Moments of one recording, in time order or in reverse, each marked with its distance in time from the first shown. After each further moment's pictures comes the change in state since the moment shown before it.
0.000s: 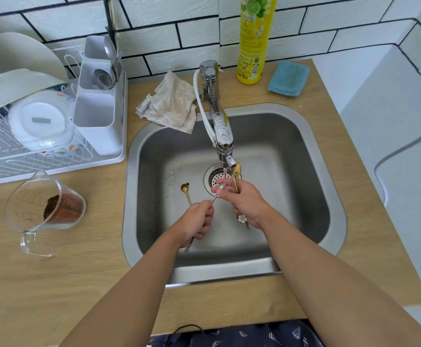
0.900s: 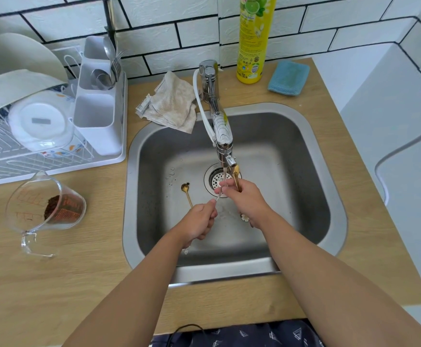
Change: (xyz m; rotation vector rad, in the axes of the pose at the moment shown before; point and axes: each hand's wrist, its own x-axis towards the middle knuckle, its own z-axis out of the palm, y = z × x) left_hand 0.007 -0.009 0.000 0.109 -0.007 0.029; right_hand -0.001 0.000 0.002 -0.100 0.124 -0.042
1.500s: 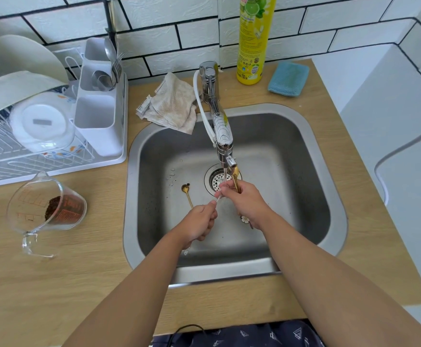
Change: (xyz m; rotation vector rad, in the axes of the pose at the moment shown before) left_hand -0.001 -0.002 -0.001 0.016 -0.001 0.001; right_hand -0.002 -0.001 0.000 -0.048 -0.013 -0.021
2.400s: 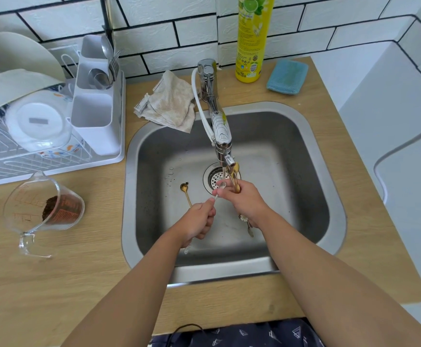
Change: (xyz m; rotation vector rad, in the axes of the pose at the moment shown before) left_hand 0.002 0.002 0.000 -0.100 -0.019 -0.029; right_hand 0.002 0.003 0.000 0.052 -0.024 0.003
